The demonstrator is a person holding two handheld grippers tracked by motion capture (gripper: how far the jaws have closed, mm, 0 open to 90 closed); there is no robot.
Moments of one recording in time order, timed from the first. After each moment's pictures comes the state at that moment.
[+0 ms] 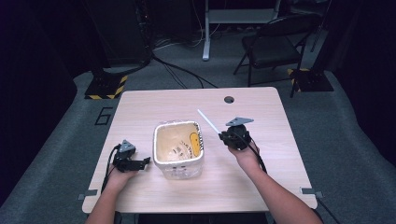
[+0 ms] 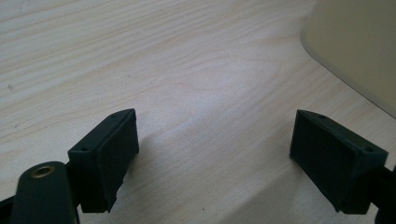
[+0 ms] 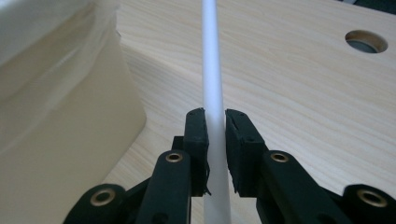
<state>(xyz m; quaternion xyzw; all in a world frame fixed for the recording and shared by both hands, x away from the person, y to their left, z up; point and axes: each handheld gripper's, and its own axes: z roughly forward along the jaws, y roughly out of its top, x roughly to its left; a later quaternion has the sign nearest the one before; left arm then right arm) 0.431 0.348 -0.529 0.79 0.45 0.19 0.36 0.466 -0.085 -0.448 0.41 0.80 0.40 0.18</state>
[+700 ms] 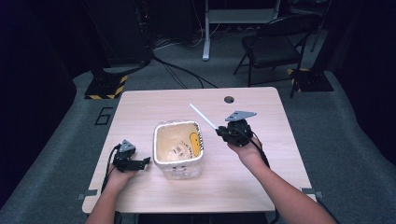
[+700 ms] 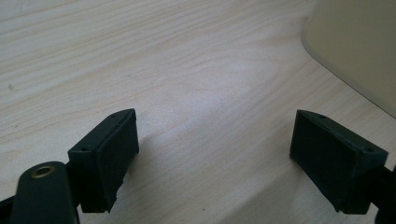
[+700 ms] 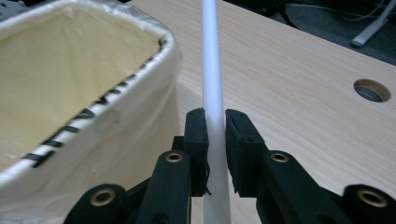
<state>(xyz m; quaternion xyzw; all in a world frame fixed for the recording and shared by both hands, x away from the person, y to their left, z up) 0.431 0.348 -0.529 0.79 0.45 0.19 0.36 0.448 -0.079 -0.397 0.36 0.81 0.43 0.17</state>
